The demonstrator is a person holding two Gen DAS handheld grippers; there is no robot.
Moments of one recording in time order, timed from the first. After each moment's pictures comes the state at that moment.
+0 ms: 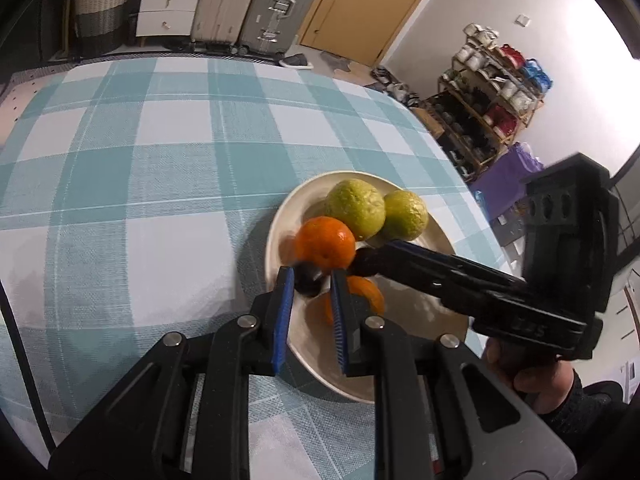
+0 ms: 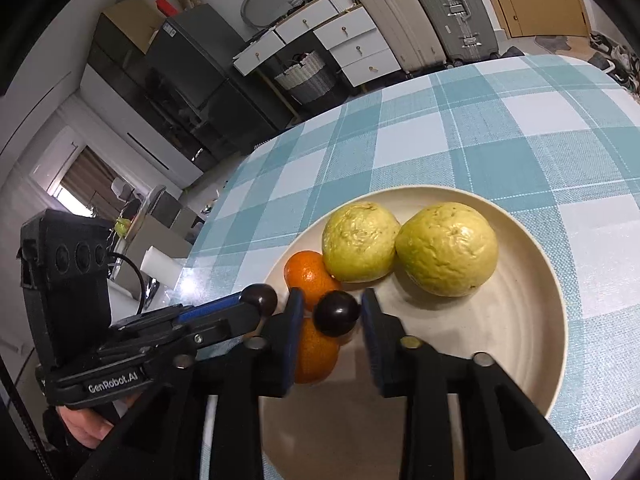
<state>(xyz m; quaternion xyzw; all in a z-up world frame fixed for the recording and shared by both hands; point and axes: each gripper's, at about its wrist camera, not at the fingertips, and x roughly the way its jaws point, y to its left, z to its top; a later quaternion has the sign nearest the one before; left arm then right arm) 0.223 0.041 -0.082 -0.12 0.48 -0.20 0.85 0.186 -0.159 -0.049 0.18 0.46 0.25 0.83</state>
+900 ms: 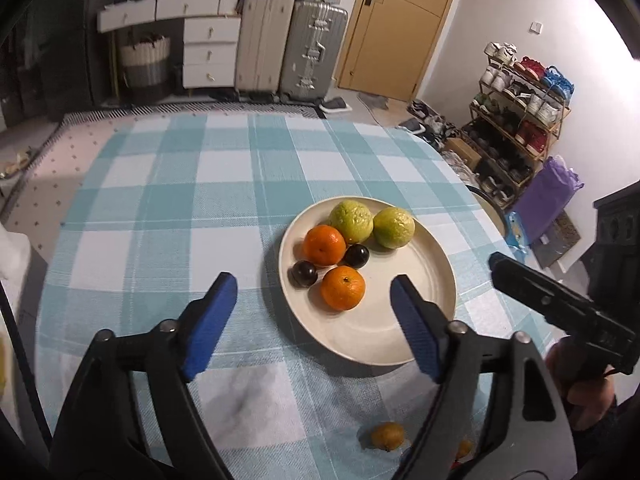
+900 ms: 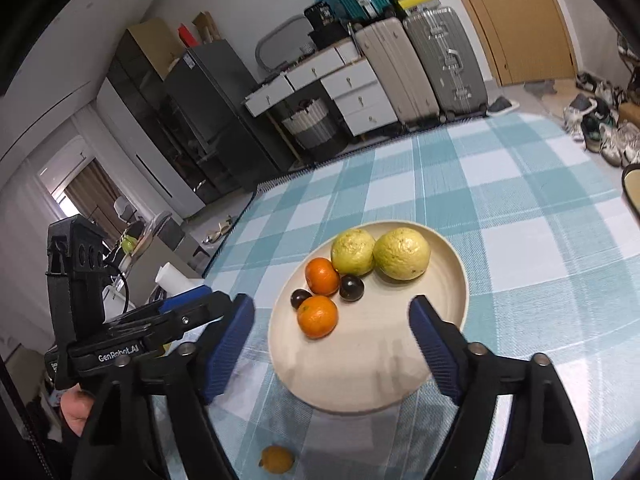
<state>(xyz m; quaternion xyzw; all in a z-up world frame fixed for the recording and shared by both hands) 0.133 0.028 -0.015 -0.07 0.40 -0.10 0.91 0.104 -0.207 0.013 0.17 0.37 0.23 0.88</state>
